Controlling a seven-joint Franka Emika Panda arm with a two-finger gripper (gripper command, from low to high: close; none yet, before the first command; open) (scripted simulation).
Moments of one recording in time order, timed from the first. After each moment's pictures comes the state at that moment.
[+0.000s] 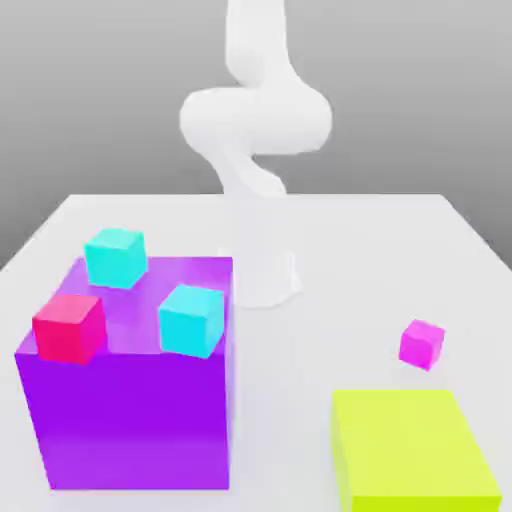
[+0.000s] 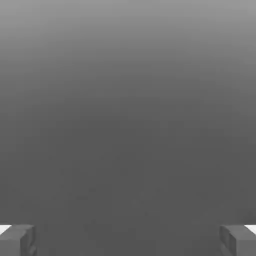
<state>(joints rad) 0.06 -0.73 0.01 -2.35 0.03 2.35 0.78</state>
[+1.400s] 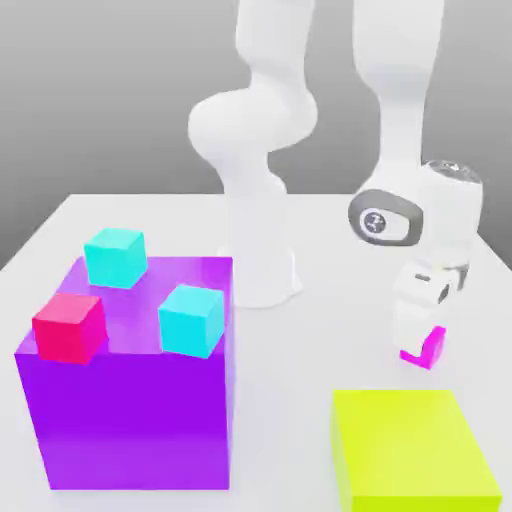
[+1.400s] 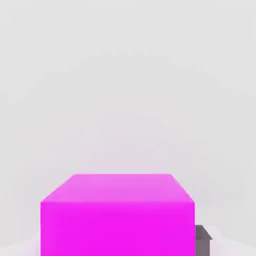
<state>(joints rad) 0.75 0.22 0.08 -2.86 -0.27 3.07 0.98</state>
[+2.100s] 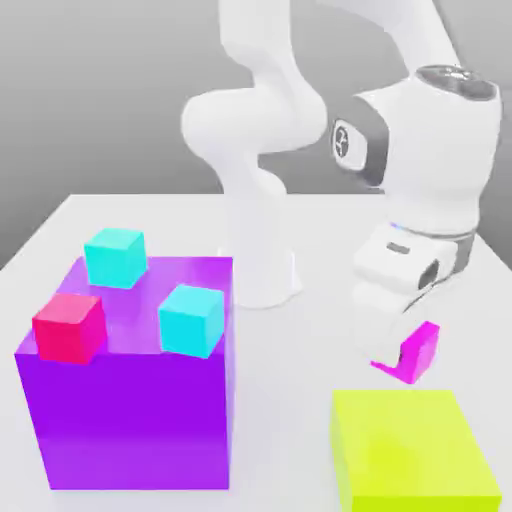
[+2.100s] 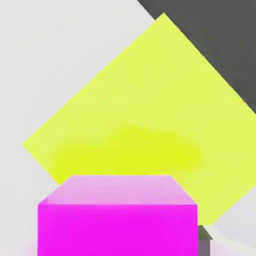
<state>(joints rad) 0.29 -0.05 -0.07 -2.45 -0.01 2.37 0.20</state>
